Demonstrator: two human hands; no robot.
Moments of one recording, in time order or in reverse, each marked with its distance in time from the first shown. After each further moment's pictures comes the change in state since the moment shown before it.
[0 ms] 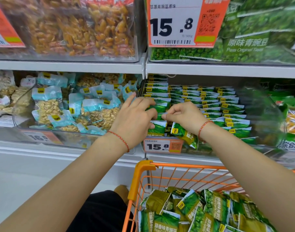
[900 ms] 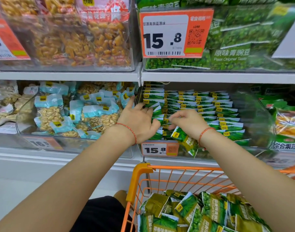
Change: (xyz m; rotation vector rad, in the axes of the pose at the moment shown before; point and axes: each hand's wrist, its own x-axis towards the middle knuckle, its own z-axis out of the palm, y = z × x) left_hand 0.025 0.010 -0.007 0.167 -0.379 -0.131; right_hand -0.011 0.004 -0.010 -0.010 0.071 0.135
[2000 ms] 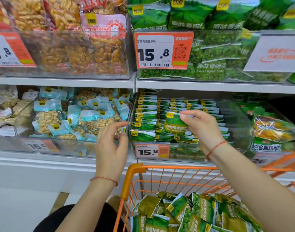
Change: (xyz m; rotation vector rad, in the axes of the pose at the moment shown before) left_hand -0.083 0.022 0.031 -1.146 0.801 -0.404; right_hand -0.046 0.010 -0.029 0.528 0.240 -0.130
